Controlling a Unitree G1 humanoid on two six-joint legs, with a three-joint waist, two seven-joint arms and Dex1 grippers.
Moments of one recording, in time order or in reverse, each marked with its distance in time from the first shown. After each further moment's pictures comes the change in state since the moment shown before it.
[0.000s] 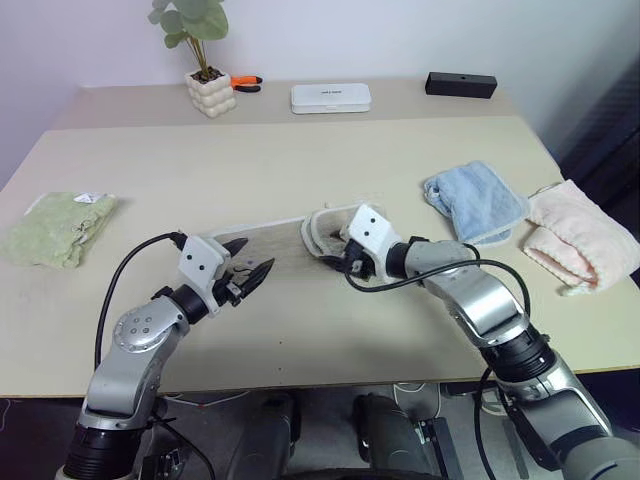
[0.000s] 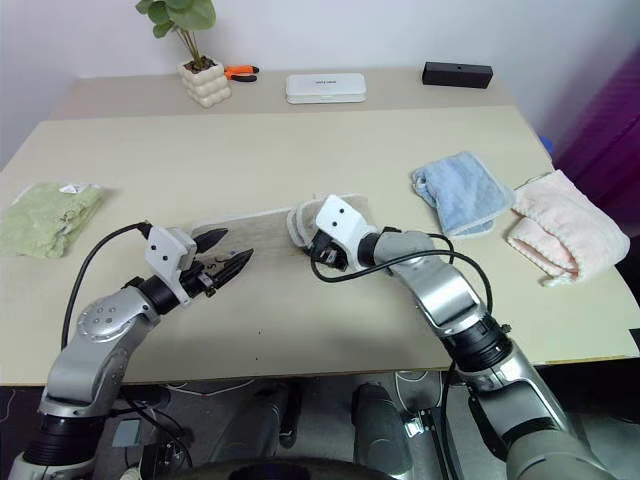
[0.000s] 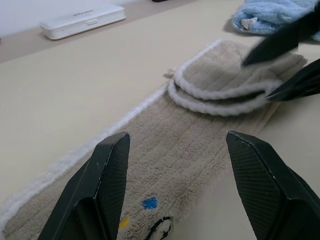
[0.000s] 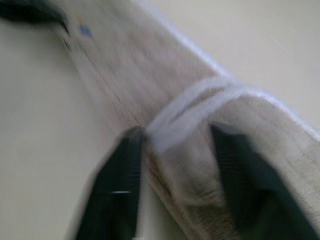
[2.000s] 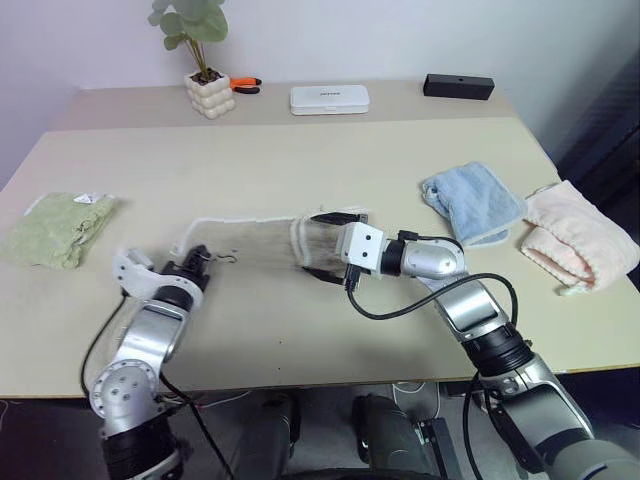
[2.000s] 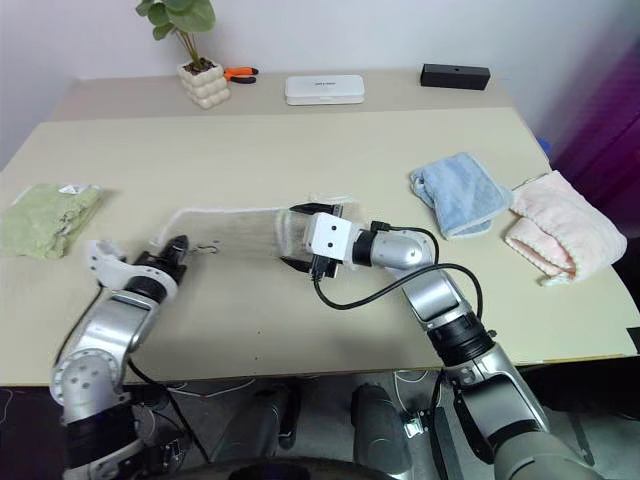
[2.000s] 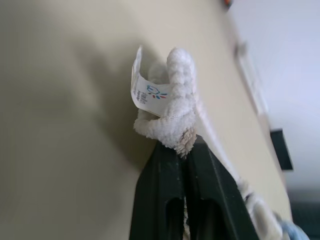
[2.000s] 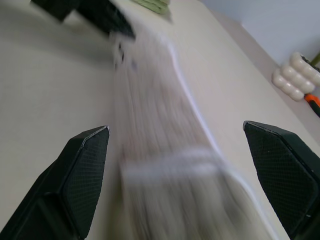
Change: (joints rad) left arm -0.065 -0.286 0.407 -0.003 -0.967 0.316 0.947; right arm 0.013 0.077 0.025 0.263 -0.258 -0.657 0.158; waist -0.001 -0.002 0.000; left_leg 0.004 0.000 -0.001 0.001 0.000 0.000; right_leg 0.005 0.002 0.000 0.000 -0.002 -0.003
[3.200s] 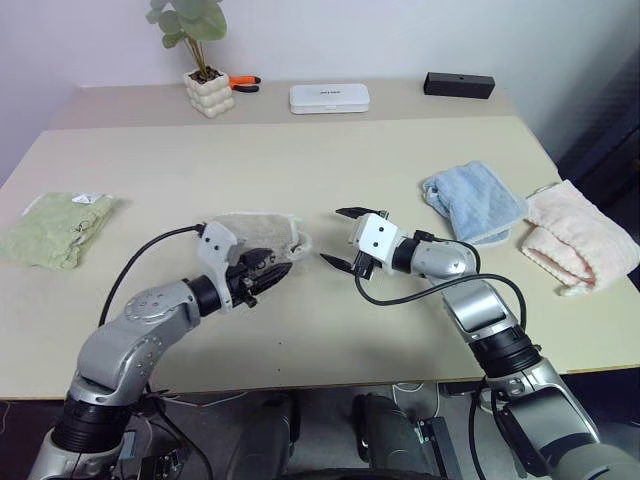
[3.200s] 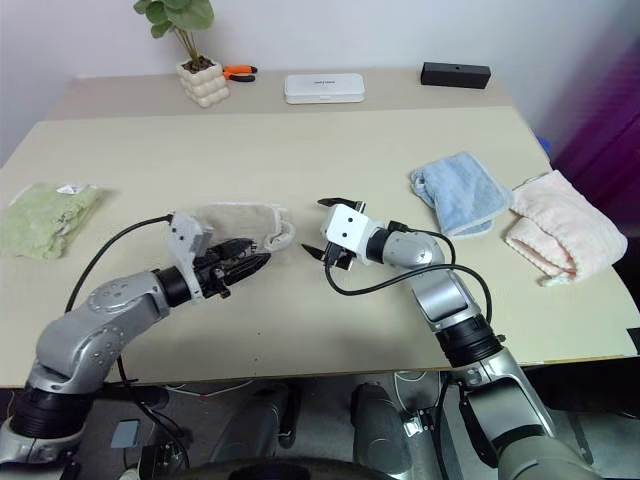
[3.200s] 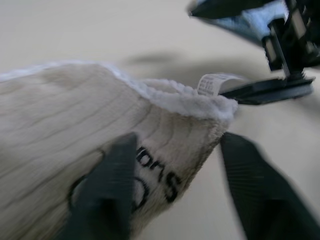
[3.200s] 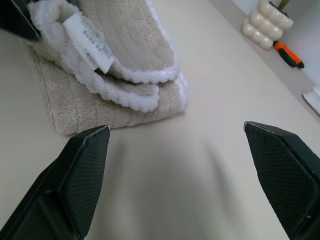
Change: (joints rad) left arm -0.042 0.411 -0.419 -0.057 0.567 0.077 -0.880; right arm 0.017 -0.008 -0.048 0.054 -0.031 0.061 -0.096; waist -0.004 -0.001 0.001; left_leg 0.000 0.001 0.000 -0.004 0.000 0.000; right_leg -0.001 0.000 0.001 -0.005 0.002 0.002
